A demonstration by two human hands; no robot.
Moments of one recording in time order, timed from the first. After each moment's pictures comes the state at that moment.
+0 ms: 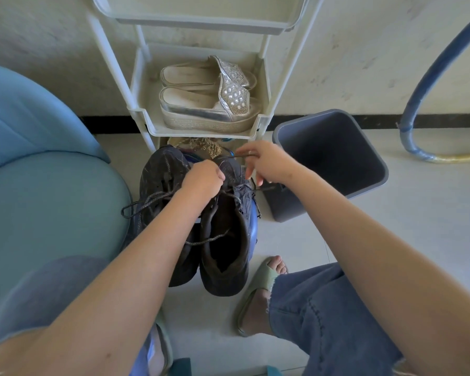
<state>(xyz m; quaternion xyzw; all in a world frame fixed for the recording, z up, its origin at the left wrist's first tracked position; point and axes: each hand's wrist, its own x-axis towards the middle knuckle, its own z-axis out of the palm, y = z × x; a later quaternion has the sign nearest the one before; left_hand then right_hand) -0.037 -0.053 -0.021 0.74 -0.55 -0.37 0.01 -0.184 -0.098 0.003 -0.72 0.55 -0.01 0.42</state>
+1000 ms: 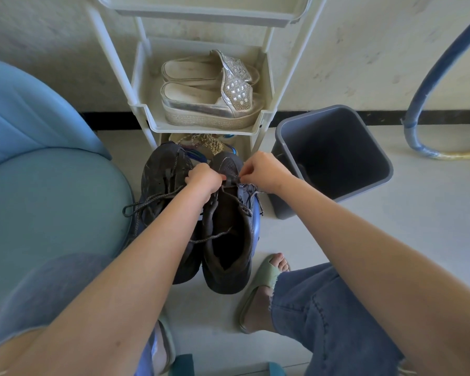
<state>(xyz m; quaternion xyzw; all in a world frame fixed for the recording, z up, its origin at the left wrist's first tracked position) -0.036 -0.061 -0.049 0.80 -0.37 -0.47 0.08 -0.176 -0.091 -0.034 -0.76 0.55 0.03 0.33</state>
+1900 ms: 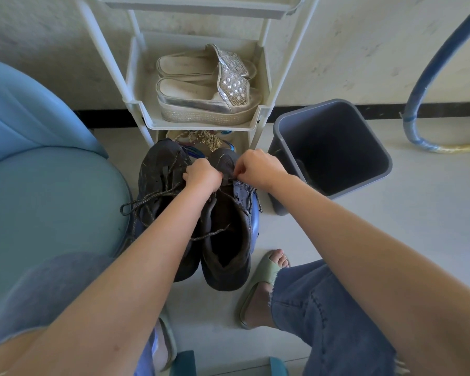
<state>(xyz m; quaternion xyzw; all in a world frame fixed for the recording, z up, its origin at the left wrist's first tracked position) -0.043 -0.058 -0.046 0.81 -0.39 -0.42 0.08 -0.169 -0.086 -0.031 -0.81 0.53 0.08 0.24</state>
